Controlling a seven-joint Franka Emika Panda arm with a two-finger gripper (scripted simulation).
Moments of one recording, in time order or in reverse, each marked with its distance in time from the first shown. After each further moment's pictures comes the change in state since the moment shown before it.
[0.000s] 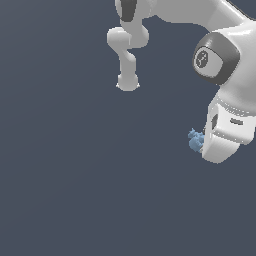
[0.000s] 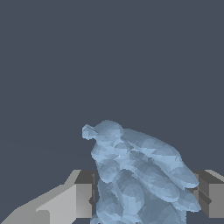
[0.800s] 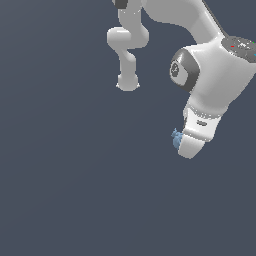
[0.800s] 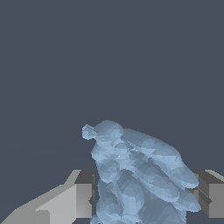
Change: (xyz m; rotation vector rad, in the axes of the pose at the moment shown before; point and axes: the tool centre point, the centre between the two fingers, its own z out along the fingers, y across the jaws) arm -0.048 -0.011 0.040 -0.001 0.001 0.000
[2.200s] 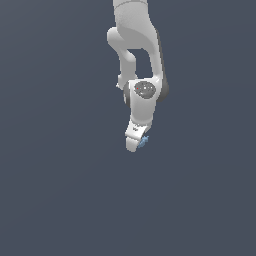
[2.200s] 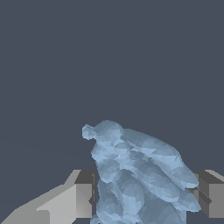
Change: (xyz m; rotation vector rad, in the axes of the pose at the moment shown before) arm -0.174 -0.028 0.153 -0.004 0.000 0.001
